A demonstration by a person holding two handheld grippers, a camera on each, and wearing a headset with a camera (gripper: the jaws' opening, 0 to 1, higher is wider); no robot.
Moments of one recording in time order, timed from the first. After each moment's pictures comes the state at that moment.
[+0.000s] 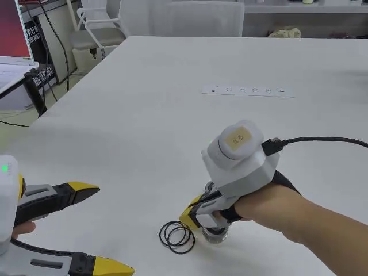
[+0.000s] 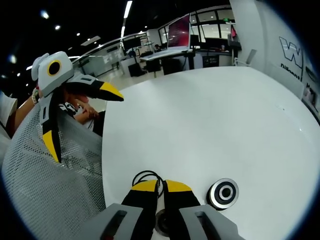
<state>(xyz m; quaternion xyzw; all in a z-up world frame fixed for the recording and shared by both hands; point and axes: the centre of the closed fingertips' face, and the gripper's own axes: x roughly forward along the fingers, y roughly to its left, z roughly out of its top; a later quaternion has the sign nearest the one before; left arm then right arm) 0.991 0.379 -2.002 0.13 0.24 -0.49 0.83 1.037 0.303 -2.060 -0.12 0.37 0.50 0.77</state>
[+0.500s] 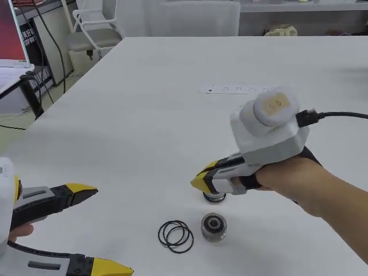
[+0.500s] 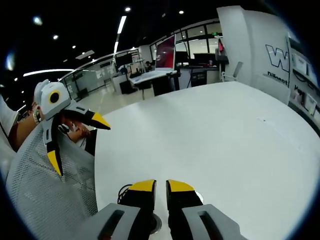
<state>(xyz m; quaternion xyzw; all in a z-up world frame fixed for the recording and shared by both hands) 0.990 0.377 -2.001 0.12 0.24 -0.49 0.83 1.072 0.274 -2.015 -0.08 0.31 0.47 0.82</state>
